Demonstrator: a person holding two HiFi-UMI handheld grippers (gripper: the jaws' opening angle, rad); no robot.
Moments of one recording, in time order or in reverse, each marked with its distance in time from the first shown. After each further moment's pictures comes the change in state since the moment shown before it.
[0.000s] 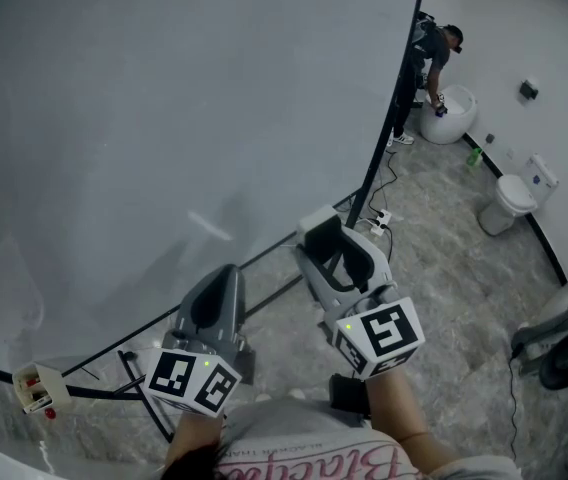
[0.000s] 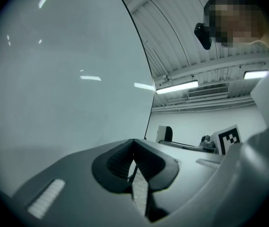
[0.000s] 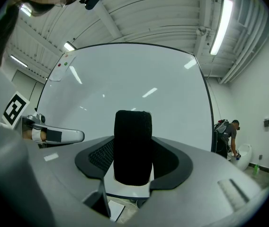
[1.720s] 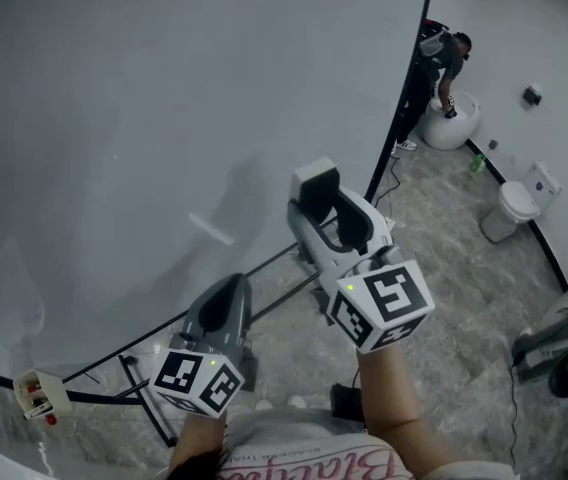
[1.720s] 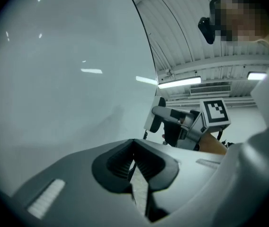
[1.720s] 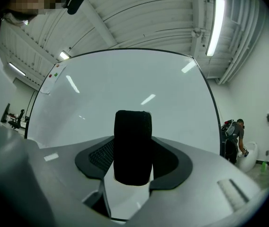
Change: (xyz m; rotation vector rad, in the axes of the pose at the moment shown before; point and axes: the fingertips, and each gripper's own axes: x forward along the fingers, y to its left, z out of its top) left arm 0.010 0.012 -0.021 -0.028 0.078 -0.002; right arm 0.048 -0.015 0.061 0.056 -0.095 0.003
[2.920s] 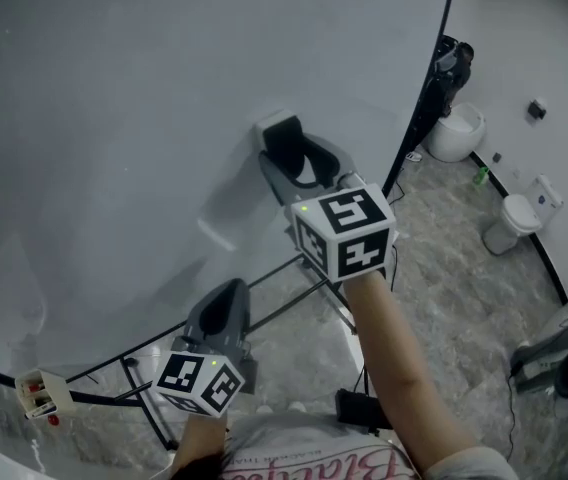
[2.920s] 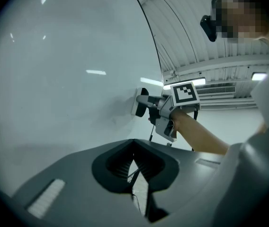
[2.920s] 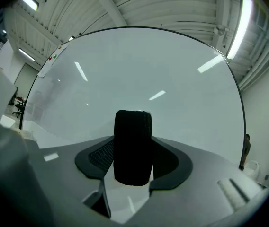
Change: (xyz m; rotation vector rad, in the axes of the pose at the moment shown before) left arm -0.009 0.025 0.003 -0.018 -0.014 0.044; right arm 0.104 0.010 0.024 -0.156 0.092 0.055
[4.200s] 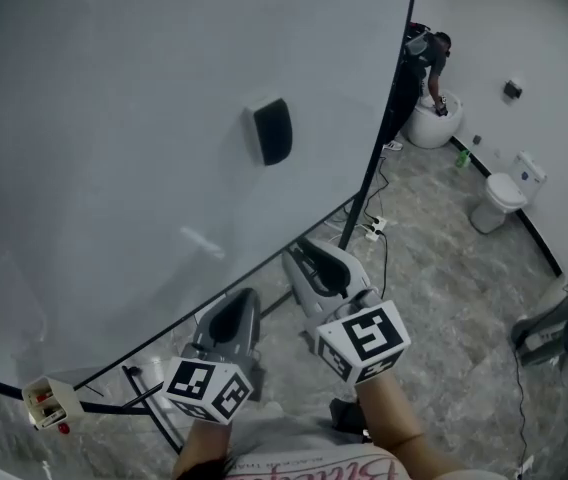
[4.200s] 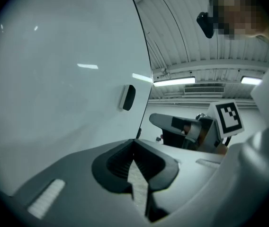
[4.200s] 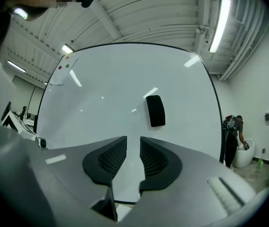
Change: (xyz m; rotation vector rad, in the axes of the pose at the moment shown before) left arm -0.031 -0.026 -0.019 0.013 0.065 -0.117; right arm -0.131 0.083 -0.070 0.147 -0.004 -0.046
